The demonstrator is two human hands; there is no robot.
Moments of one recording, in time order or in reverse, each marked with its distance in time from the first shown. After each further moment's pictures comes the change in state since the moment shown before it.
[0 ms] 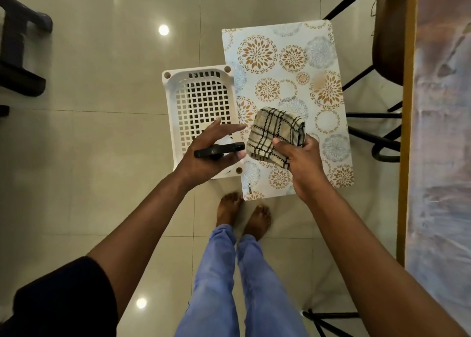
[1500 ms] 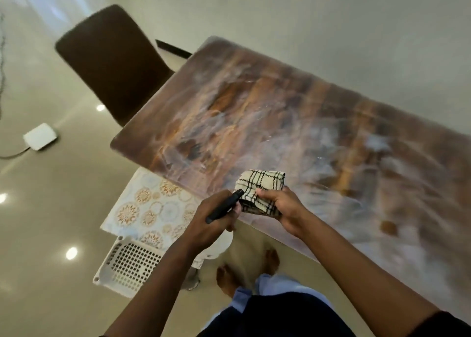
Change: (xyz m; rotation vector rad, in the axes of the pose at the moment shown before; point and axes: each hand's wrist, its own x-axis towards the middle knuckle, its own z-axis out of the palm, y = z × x) left_hand -0.083 0.348 0.110 -0.001 -0.958 0.395; right_hand -0.329 -0.070 -0.185 0.708 0.569 -0.032
